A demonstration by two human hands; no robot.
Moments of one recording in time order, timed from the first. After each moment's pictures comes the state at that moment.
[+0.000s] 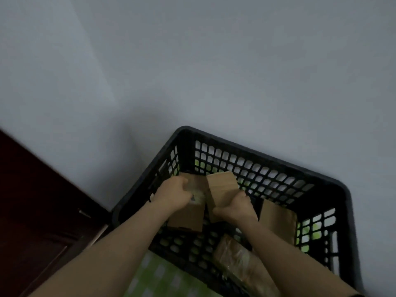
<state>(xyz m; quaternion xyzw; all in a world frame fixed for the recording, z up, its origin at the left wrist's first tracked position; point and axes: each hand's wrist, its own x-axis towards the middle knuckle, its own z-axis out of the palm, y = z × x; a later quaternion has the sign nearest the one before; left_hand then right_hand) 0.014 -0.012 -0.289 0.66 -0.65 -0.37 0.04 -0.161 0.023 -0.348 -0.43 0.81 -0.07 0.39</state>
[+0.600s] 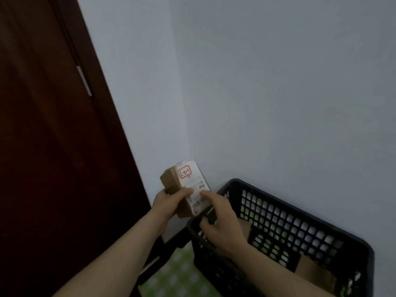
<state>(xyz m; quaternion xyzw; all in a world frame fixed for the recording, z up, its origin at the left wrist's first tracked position) 0.105 0.147 -0.088 0.62 -0.31 -0.50 0.52 -0.046 0.148 -0.140 -0.77 0.41 -0.39 0.29</state>
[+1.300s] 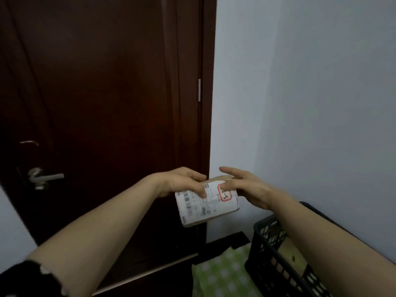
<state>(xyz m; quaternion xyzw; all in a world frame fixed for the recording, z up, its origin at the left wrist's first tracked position) 0.274 0.318 0.021 0.68 -0.53 -0.44 0.27 0.097 0.199 -0.017 -0.71 0.29 -0.17 0.62</state>
